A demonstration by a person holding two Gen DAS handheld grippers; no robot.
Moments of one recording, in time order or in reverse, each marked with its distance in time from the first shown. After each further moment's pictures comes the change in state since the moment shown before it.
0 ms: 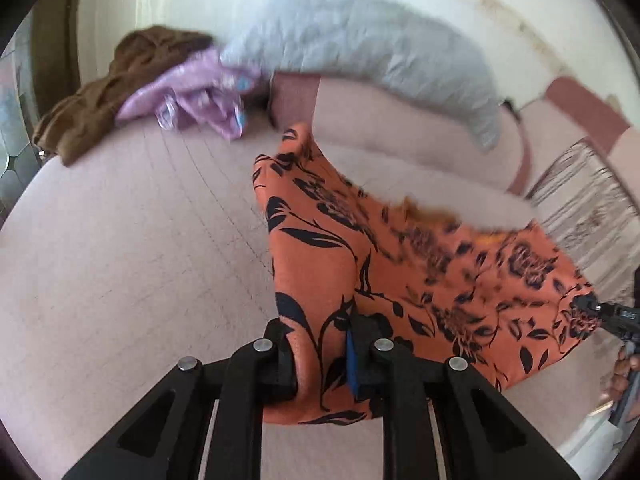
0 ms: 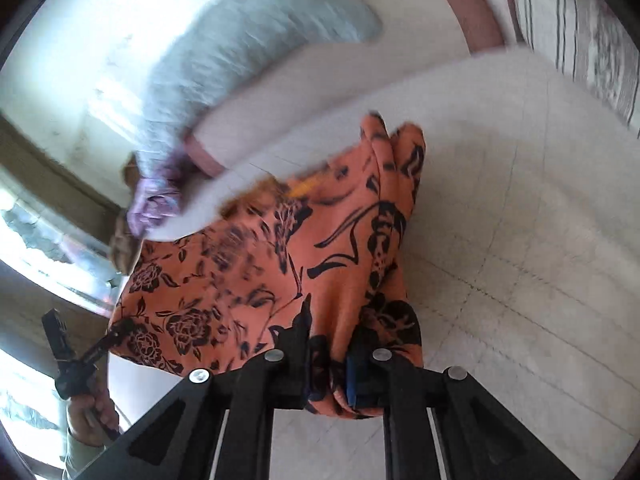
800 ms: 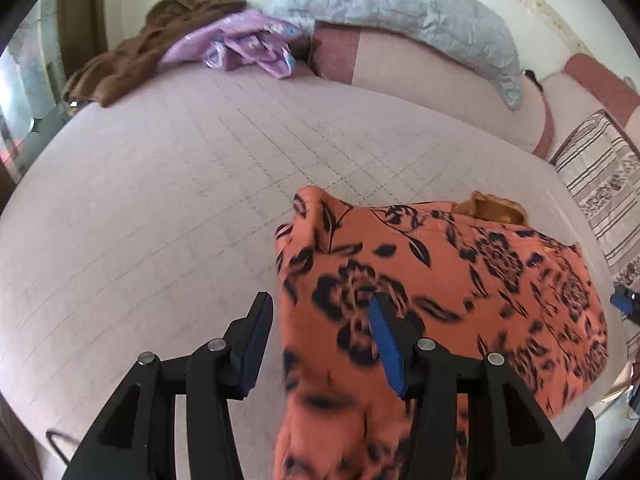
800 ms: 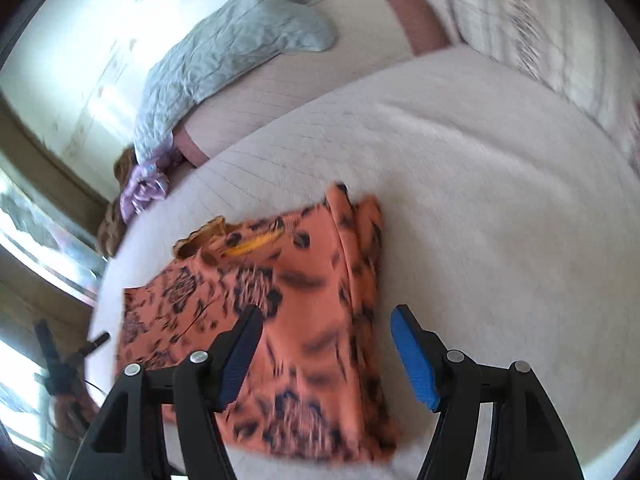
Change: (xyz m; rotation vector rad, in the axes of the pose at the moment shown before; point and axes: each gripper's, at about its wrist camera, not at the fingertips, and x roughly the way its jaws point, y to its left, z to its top) left arm 0.027 0.039 -0.047 -0.016 0.126 0.108; right arm -0.037 -0.038 -0.093 -0.010 -0.039 -0.101
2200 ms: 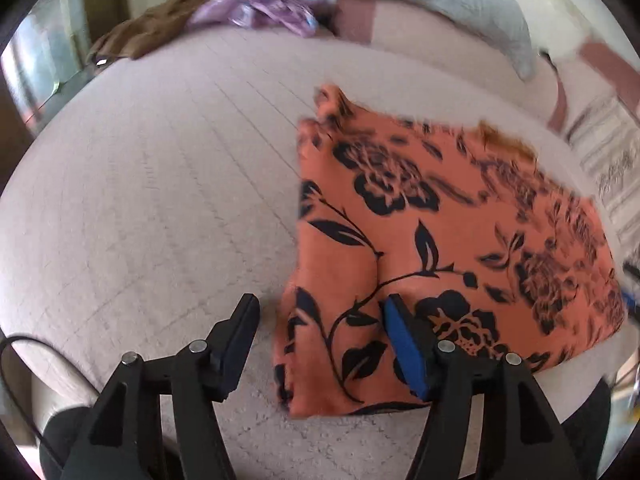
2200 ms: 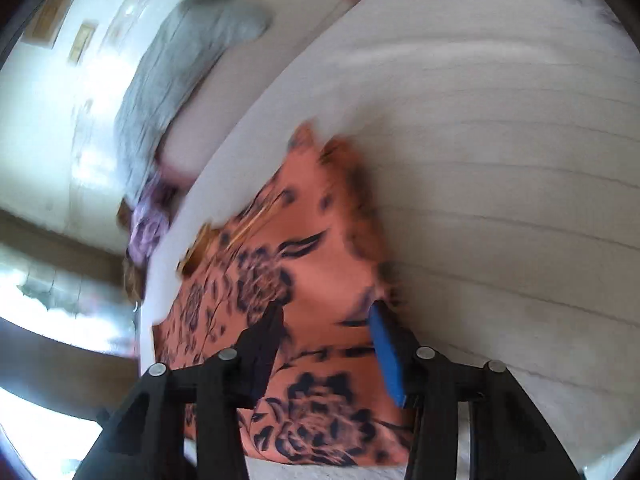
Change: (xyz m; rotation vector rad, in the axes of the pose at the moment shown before) left arm -0.045 0.006 -0.079 -0.063 0.069 0.079; right arm 0.009 -0.070 -0.049 0.341 0.018 0.096
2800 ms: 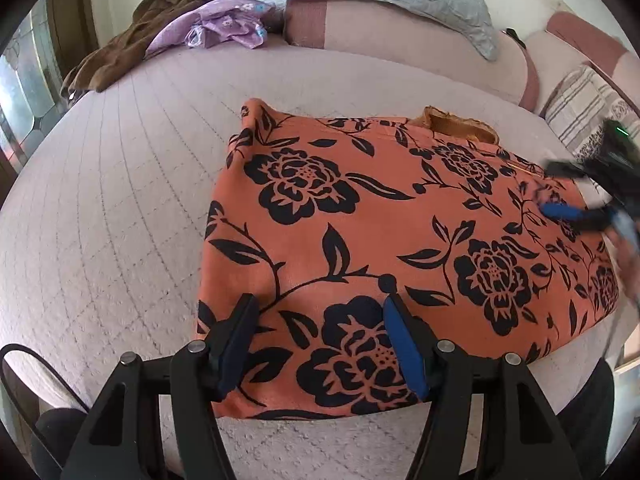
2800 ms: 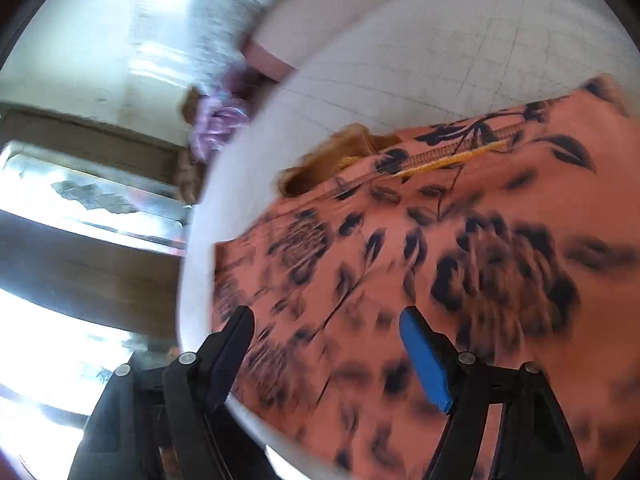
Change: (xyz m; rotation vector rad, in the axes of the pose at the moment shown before) left arm 0.004 -0.052 -0.008 0.131 -0.013 -0.046; right arm 0.117 0.134 0.013 -0.237 0.363 0.207
